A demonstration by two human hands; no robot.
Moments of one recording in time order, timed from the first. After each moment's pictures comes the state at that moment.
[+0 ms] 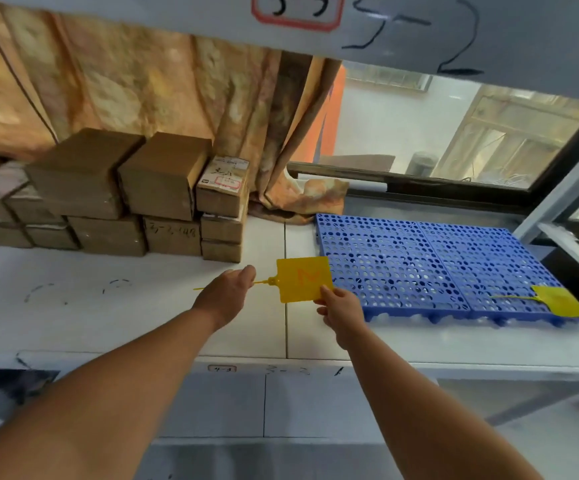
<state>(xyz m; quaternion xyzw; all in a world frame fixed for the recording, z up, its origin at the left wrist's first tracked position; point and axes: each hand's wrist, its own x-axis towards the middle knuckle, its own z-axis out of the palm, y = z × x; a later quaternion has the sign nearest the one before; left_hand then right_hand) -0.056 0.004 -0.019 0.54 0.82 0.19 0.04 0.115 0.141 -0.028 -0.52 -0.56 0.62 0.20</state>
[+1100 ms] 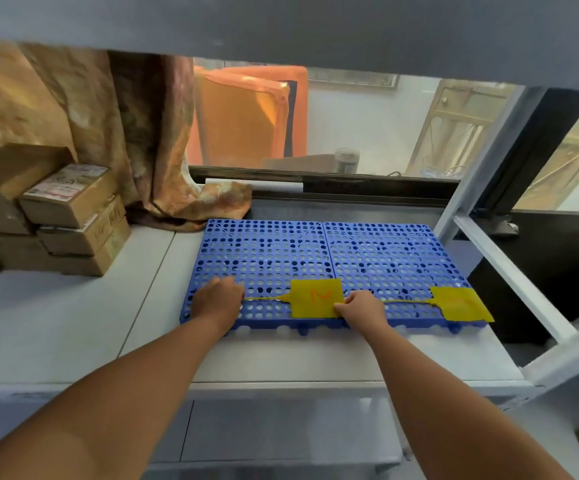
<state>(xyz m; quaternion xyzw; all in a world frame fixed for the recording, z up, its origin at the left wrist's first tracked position) 0.137 0.221 -0.029 0.46 0.89 -0.03 -0.01 0.331 0.387 -0.030 -0.53 -0.80 0.27 0.00</state>
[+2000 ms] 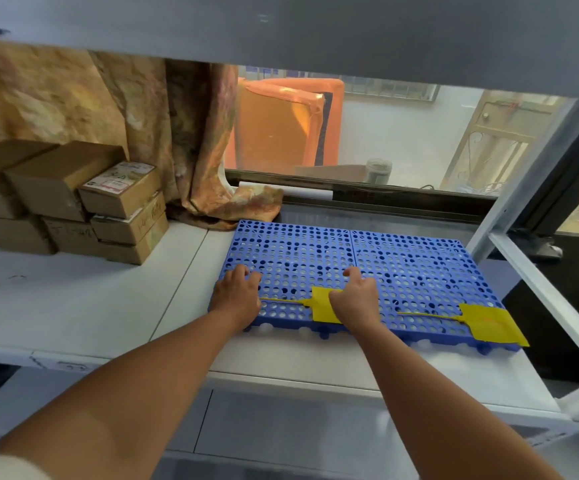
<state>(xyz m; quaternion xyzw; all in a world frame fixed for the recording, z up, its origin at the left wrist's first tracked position) 0.134 0.205 -0.021 0.42 0.91 0.06 0.02 0.288 0.349 -0.008 -0.48 -0.81 0.30 0.13</state>
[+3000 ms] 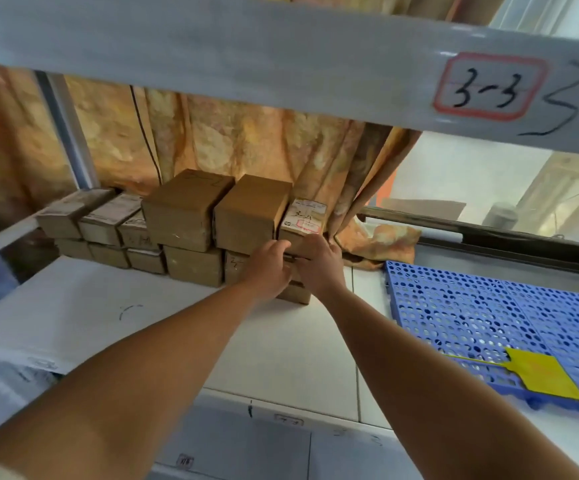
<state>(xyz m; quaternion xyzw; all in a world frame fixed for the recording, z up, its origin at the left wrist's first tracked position) -0.142 0.001 0.054 0.42 0.86 0.29 0.04 -0.062 0.086 0.070 -0.35 -0.83 0.39 0.19</state>
